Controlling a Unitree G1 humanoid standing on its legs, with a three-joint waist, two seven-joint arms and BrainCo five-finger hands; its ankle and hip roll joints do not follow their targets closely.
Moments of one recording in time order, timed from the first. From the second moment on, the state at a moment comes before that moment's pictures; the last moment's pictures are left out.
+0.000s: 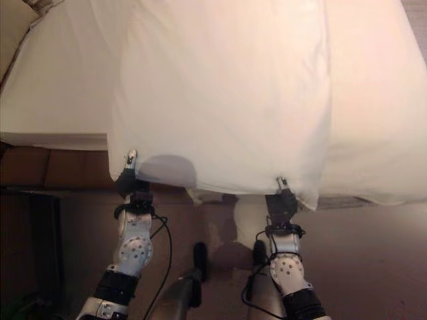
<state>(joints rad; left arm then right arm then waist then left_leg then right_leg) -0.36 0.13 -0.09 0.14 -0.99 -0.40 0.26 -0.26 -0.17 0.16 0.17 1.41 -0.35 0.00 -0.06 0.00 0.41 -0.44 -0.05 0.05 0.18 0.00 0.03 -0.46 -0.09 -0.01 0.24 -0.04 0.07</state>
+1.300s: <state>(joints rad) -0.34 0.10 -0.08 0.26 -0.82 -0.42 0.39 -0.23 -0.18 0.20 0.25 1.42 -0.35 0.02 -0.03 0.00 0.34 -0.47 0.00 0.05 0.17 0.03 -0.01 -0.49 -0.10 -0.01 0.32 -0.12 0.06</state>
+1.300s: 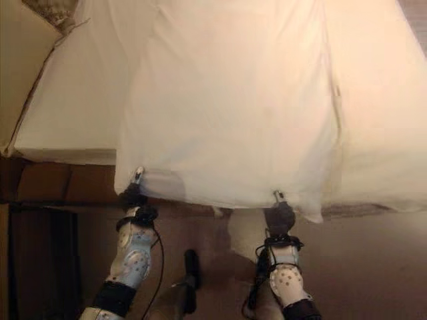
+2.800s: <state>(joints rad) -0.32 0.09 0.02 1.25 -0.78 -0.16 0.49 -0.28 -0.19 0.24 1.36 0.61 0.01 -0.09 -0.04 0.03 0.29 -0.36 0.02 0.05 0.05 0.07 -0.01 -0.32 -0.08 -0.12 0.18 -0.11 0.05</state>
